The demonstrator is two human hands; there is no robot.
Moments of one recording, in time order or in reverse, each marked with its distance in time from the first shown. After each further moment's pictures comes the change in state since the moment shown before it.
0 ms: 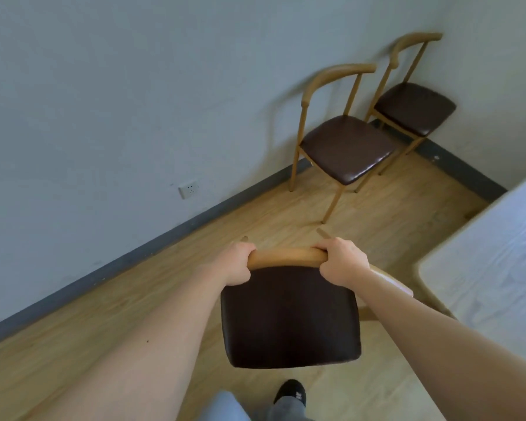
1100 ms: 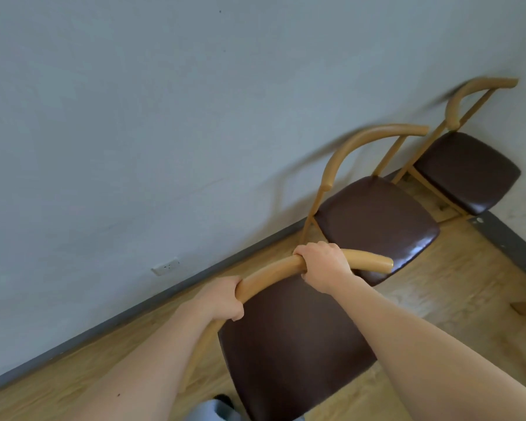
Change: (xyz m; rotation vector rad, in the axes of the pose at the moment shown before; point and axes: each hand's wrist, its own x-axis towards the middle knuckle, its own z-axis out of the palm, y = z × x) left_hand 0.332 -0.035 -0.171 -0.232 -0.195 -0.275; right_hand 0.423 -0.051 -0.127 -0.419 -0.097 -0.303
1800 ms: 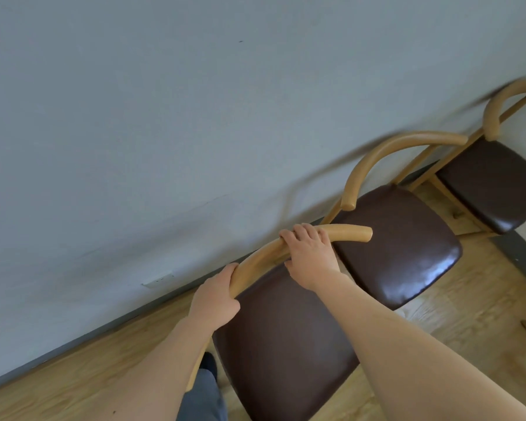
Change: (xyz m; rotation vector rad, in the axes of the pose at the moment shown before) left_hand 0.087 -0.020 -0.037 -0.165 0.304 0.030; right_hand 0.124 -0.016 0.000 -0.028 0.081 -0.011
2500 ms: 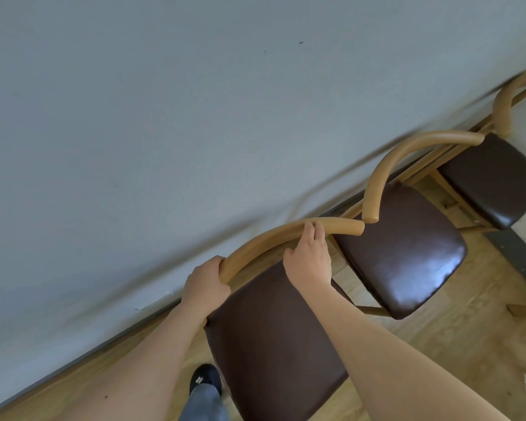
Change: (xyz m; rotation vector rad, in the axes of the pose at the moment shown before) left_hand 0.097 -0.035 -0.052 -0.023 0.002 -0.050; right_hand 0.076 -0.051 0.009 0.525 0.129 0.557
